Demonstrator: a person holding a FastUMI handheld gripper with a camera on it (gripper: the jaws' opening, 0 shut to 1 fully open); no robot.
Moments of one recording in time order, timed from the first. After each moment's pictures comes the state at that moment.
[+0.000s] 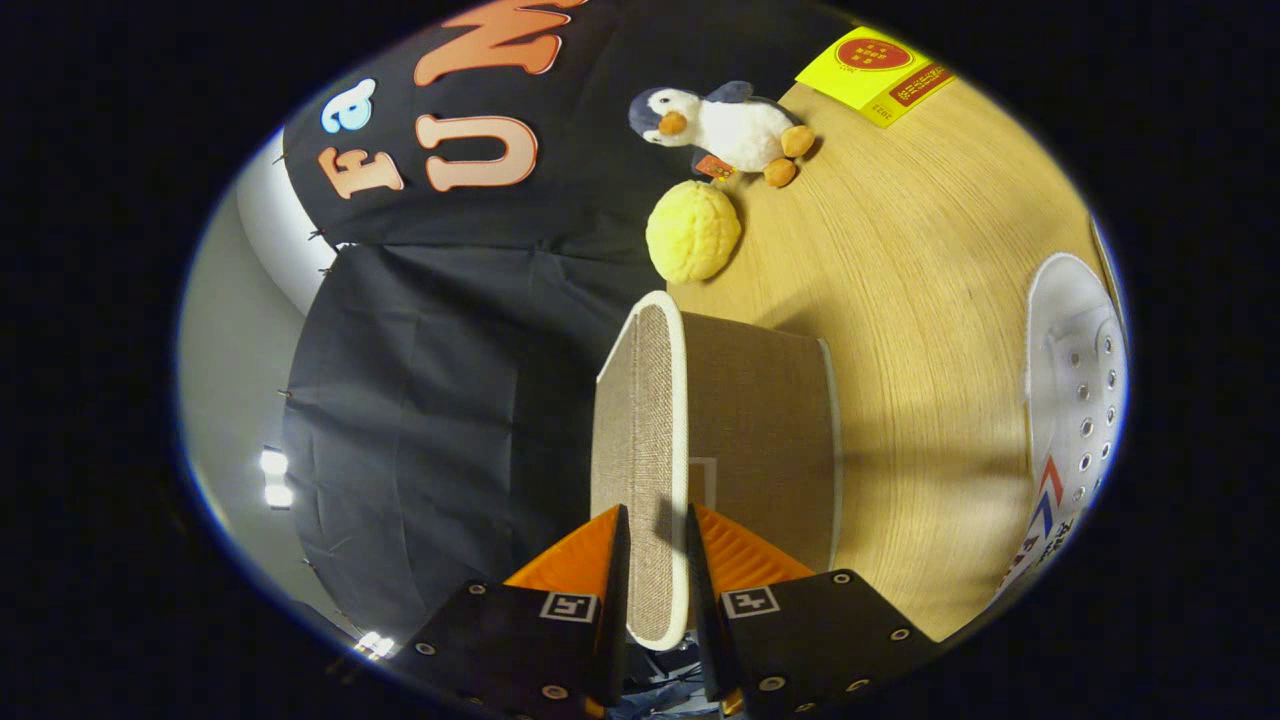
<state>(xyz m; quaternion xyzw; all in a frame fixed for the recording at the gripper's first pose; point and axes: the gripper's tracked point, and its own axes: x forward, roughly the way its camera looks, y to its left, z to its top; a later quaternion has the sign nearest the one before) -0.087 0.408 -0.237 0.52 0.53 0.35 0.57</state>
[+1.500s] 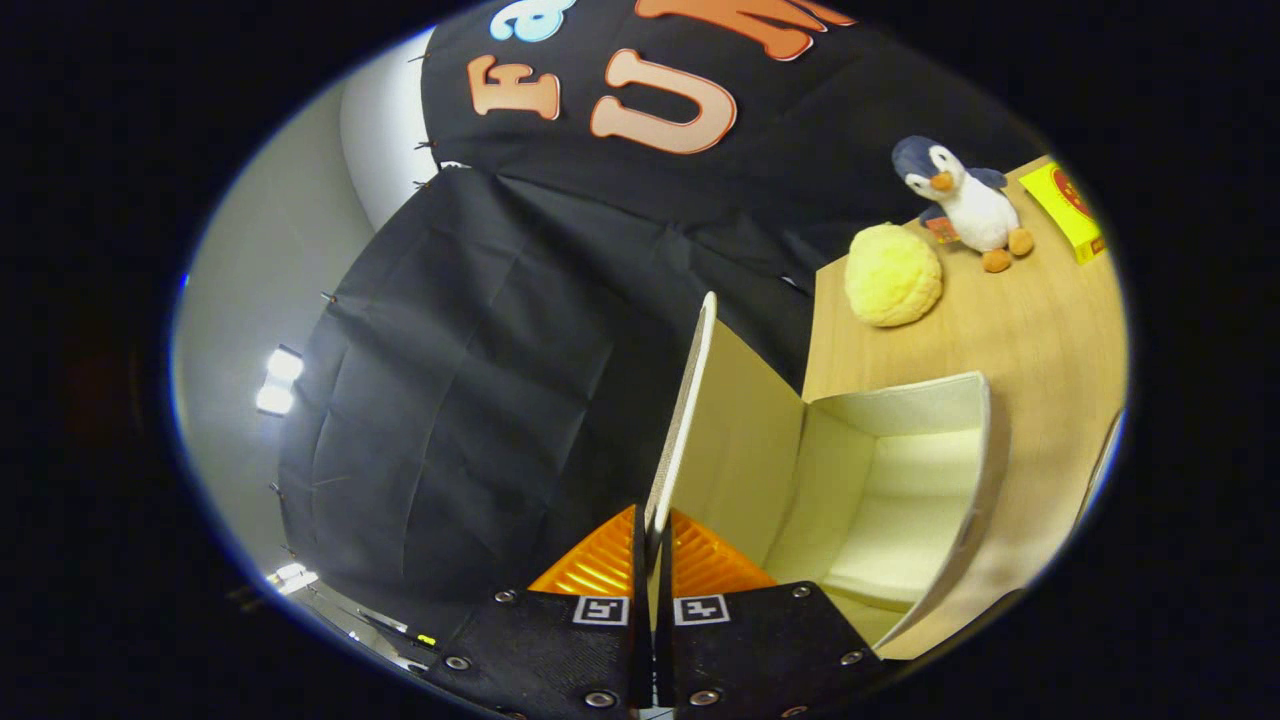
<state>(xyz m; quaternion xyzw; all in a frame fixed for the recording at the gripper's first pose) -0.063 0.520 -0.065 0.45 0.46 0.46 0.62</state>
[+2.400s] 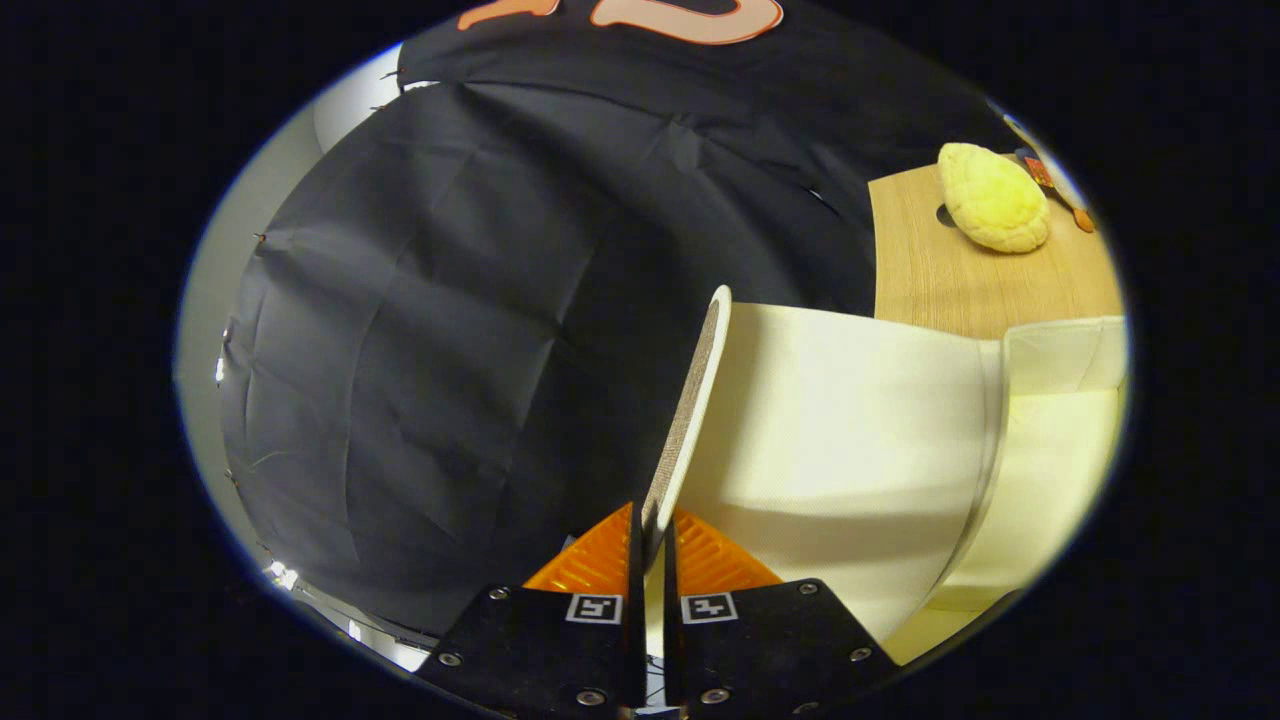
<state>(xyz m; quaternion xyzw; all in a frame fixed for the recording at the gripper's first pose) -0.113 0.728 -0.071 0.36 0.55 0.47 0.59</state>
